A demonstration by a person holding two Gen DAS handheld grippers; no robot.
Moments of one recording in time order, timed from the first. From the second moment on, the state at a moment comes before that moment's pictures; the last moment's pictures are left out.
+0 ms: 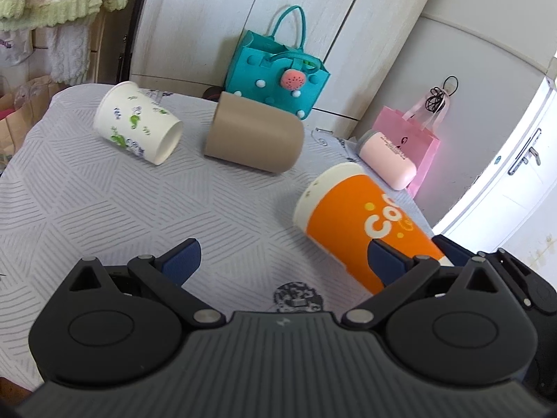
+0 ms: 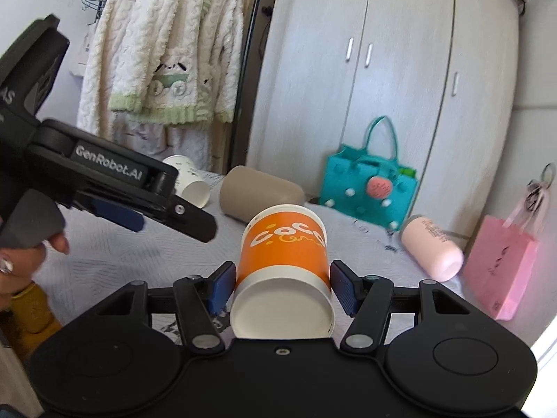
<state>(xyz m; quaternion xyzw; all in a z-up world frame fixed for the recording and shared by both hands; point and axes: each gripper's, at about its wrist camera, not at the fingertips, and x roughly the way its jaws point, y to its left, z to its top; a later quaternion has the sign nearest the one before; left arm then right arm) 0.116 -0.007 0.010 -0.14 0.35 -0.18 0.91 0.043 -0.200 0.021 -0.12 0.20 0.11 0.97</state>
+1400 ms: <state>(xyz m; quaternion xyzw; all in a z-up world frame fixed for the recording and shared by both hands) 0.162 -0.045 -0.027 -0.23 0.39 -0.28 0.85 0.141 -0.234 0.014 -0.04 0.39 0.28 0.88</state>
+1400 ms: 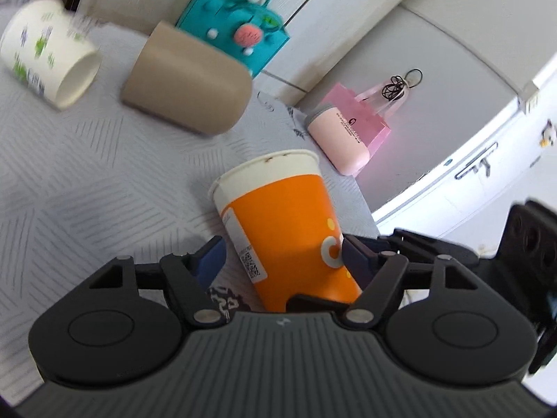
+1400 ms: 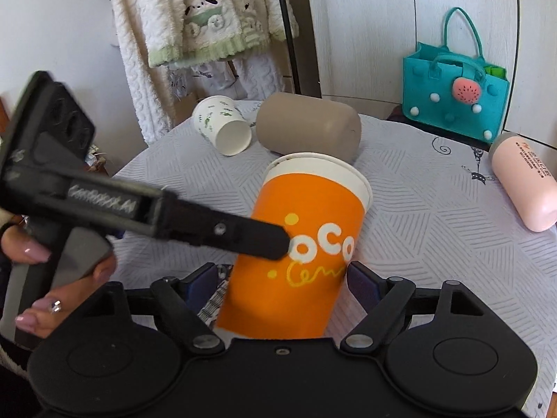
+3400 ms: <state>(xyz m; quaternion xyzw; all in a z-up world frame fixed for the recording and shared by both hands) 0.167 0.016 0.008 -0.14 0.20 -0.29 0.92 0.123 -0.137 -0.006 -0.17 0.12 0.18 0.96</state>
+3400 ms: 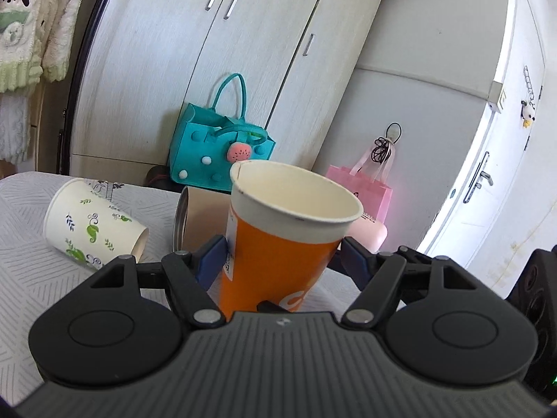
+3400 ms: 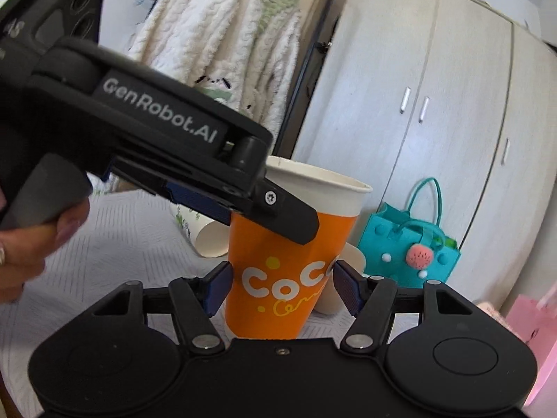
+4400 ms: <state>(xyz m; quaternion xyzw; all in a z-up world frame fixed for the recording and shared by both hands) 0.136 0.021 0.015 -0.12 0.25 -0.22 0.93 0.110 -0.156 0.002 -0.09 0.14 0.18 0.97</state>
